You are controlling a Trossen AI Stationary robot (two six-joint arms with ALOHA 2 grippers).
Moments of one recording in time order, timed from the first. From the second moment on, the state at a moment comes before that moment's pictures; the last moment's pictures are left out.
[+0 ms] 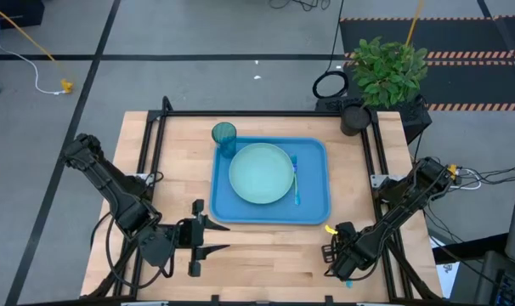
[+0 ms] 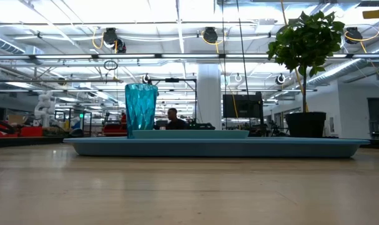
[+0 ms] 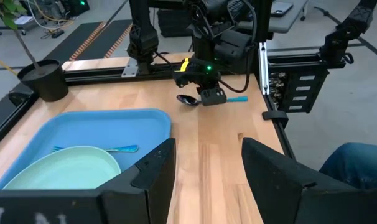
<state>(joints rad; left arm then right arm) -0.76 1.39 1.24 -0.35 -0.71 -0.29 0.84 1.68 0.89 -0.85 -0.05 2.23</state>
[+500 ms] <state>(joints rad) -0.76 1.39 1.24 -0.36 -0.71 -0.29 0.84 1.63 0.89 -0.87 -0.03 2.13</state>
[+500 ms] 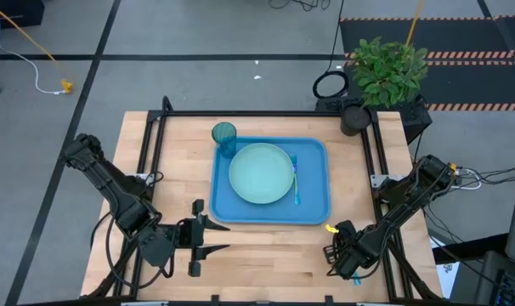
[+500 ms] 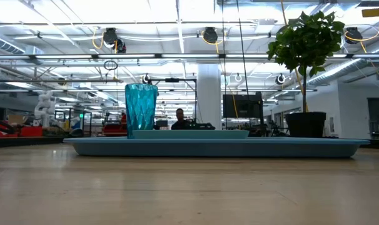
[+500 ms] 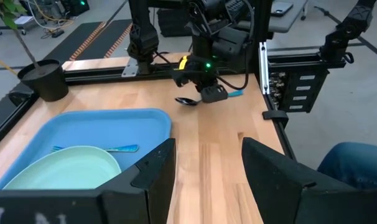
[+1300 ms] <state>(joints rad) -0.67 1.39 1.24 -0.34 -0.71 -0.16 0.63 1.43 0.89 -0.93 0.27 1.85</state>
